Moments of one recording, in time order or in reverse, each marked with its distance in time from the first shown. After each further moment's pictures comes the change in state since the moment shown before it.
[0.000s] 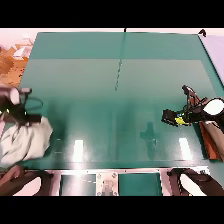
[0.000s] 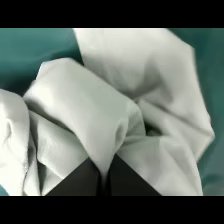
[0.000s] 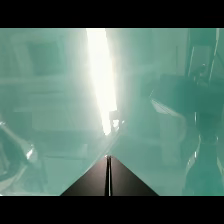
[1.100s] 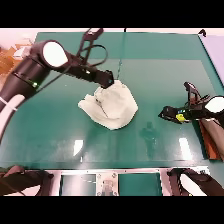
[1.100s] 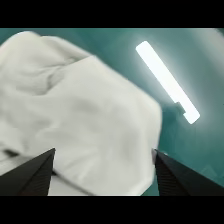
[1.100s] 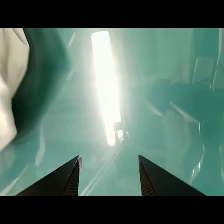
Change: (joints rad) left arm -0.522 -0.237 0.591 -0.592 0.249 0.192; right arm 0.000 -0.020 0.051 0.016 -0.019 0.000
